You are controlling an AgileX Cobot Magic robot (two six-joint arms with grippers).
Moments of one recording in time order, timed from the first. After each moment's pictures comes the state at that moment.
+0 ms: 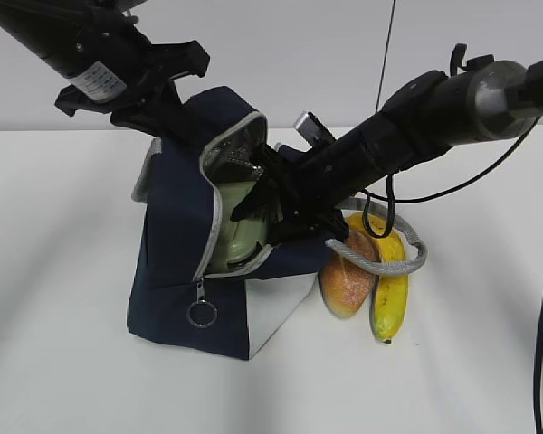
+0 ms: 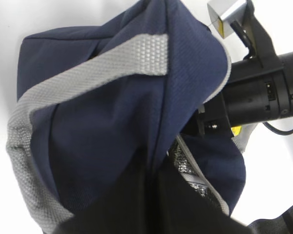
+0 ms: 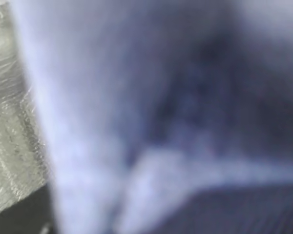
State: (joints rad) left arm -0.36 1.75 -1.53 -0.43 0.97 0.09; right arm 0.28 2.19 -1.51 1.07 0.88 -0.30
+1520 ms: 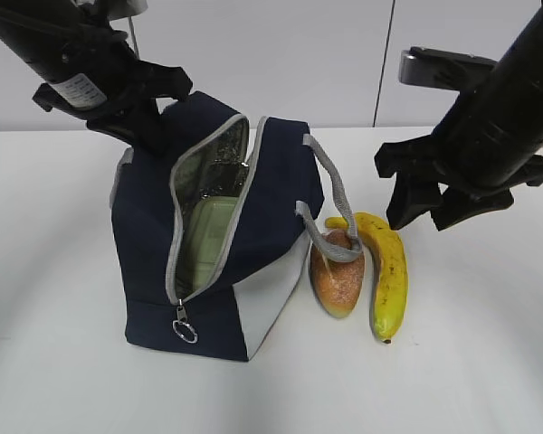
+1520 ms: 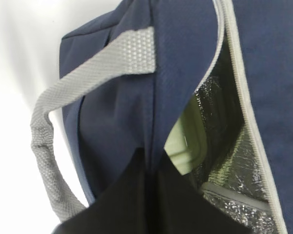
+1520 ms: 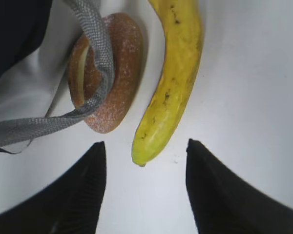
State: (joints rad) left arm -0.36 1.75 -1.53 -0.27 1.01 0.09; right arm 0.28 1.59 -1.22 0.18 0.97 0.04
